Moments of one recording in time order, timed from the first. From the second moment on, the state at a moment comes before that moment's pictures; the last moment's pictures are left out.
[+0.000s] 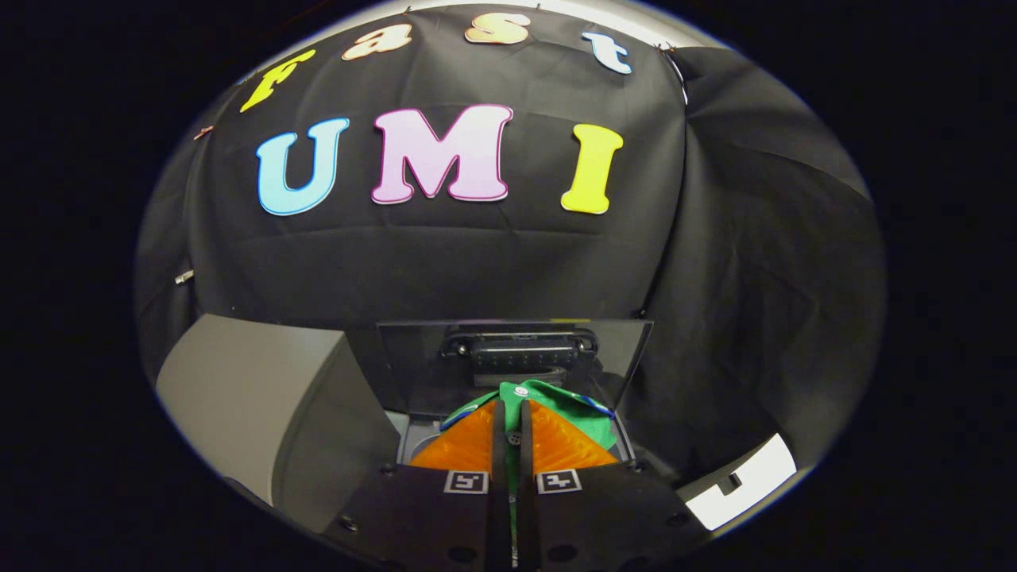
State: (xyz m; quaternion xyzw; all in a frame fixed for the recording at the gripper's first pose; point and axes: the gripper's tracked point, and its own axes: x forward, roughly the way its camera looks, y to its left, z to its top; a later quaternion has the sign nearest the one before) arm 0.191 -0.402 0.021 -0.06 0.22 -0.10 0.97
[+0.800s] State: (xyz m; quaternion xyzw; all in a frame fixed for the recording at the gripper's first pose) arm 0.236 -0.433 -0.150 -0.06 0.34 -0.11 0.93
